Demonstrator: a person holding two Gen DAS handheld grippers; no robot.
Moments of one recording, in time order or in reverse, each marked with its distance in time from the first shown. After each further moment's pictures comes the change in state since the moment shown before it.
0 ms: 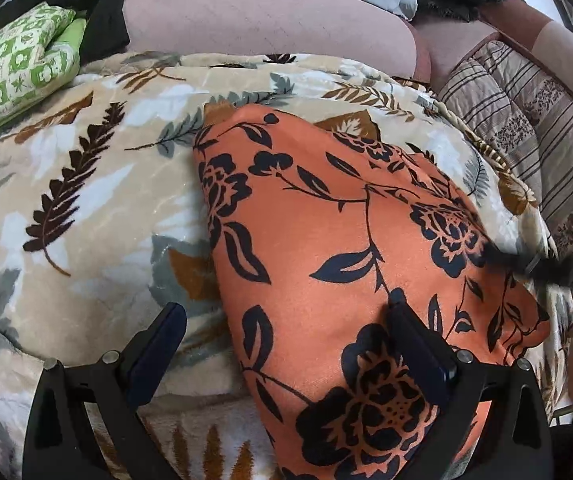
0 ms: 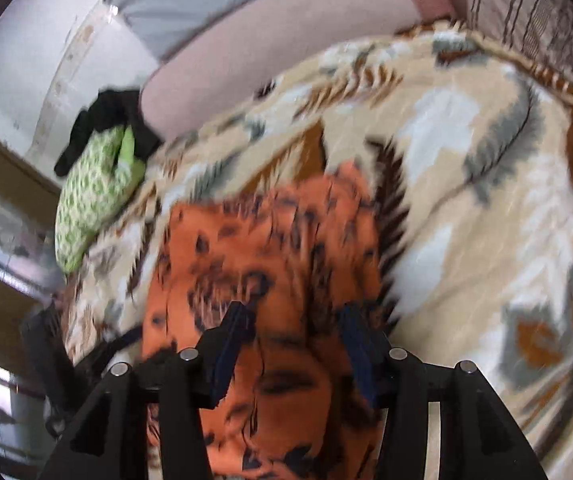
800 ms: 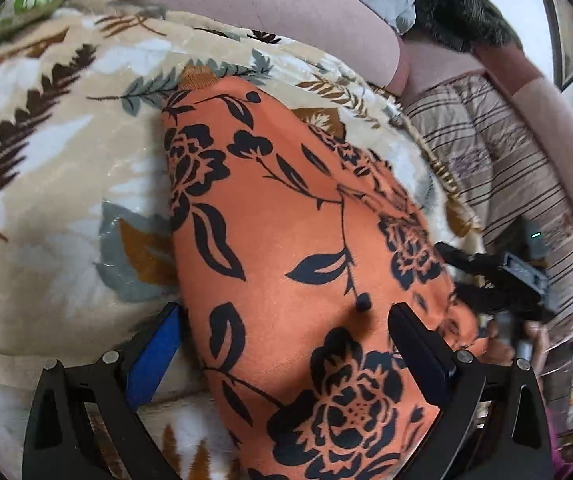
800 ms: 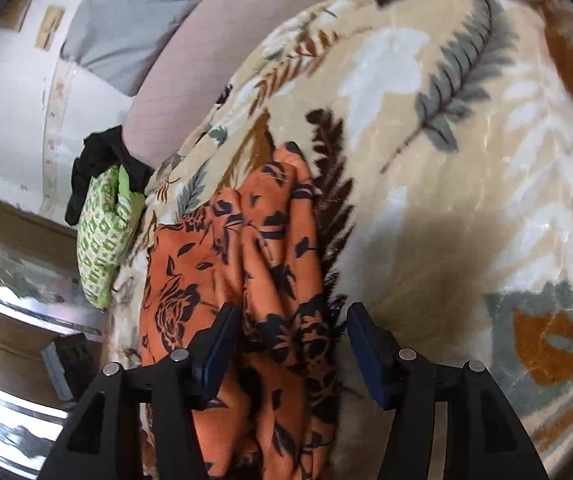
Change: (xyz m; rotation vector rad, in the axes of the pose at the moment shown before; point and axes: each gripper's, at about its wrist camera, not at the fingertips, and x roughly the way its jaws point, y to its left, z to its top) left arm 0.011 0.026 0.003 -0.167 0.080 -0.317; right arm 0.022 -0.081 0.005 0.238 0.006 0.190
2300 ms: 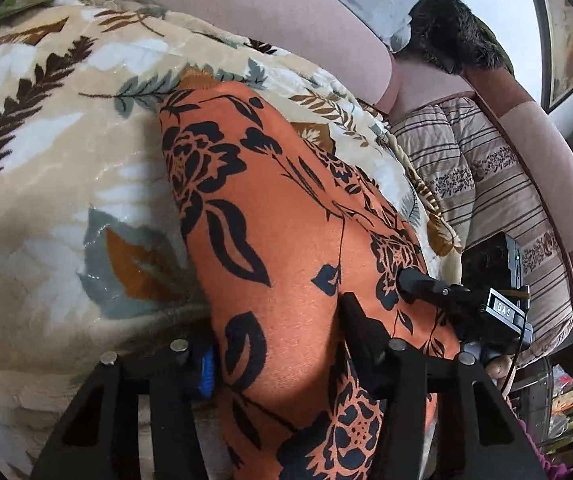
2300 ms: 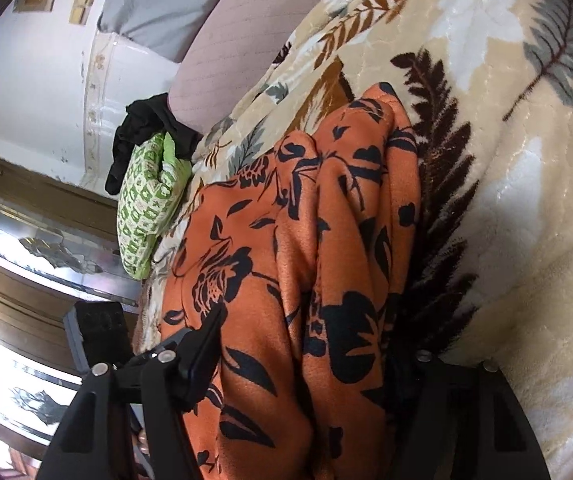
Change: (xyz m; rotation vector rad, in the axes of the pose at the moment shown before) left arm 0.006 0.006 0.007 -0.020 -0.049 -0.067; right arm 0.044 0.030 -0.020 -0.100 0.064 0.149
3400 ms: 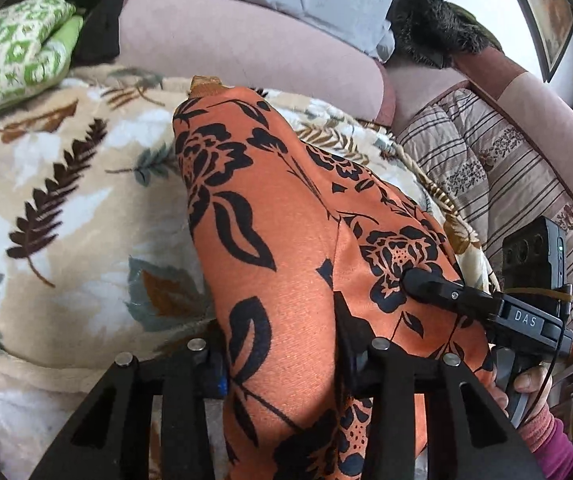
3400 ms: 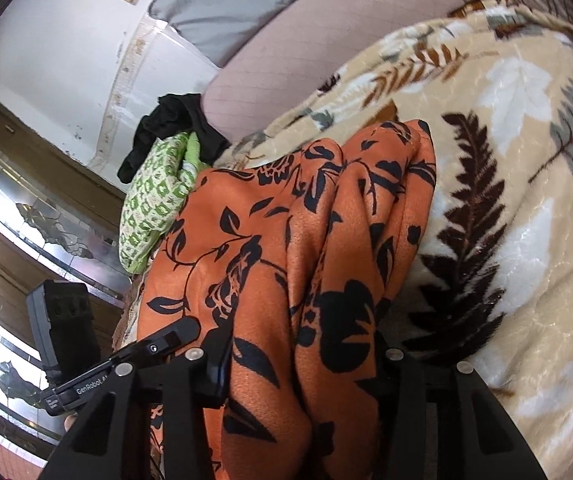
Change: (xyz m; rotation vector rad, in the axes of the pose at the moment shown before) left arm -0.038 -0.043 -0.007 0.144 -0.120 0.178; right arm -0.017 0.053 -0.017 -0.165 -0.117 -0.047
